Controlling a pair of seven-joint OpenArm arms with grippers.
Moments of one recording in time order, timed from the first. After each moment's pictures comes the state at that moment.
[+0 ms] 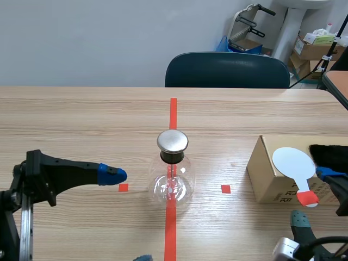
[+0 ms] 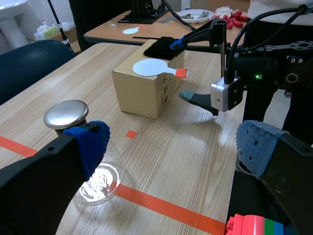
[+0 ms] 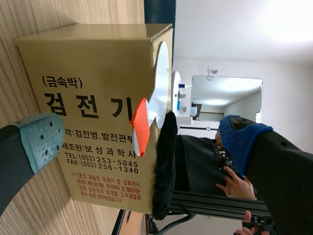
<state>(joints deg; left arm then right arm) 32.0 -55.4 28.8 113.4 -8.0 -16.5 -32.3 -33.9 10.0 10.3 75.6 -73.2 -38.5 26.7</state>
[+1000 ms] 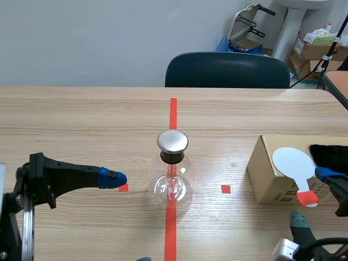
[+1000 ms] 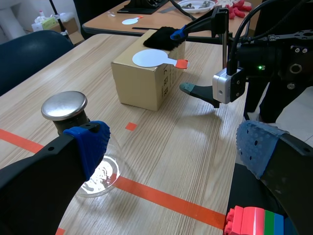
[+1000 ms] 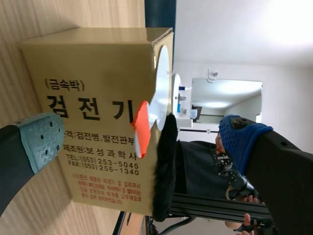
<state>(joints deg) 32.0 -55.3 28.8 113.4 -8.0 -16.5 -30.3 -34.8 10.0 10.3 75.6 -73.2 -38.5 27.6</state>
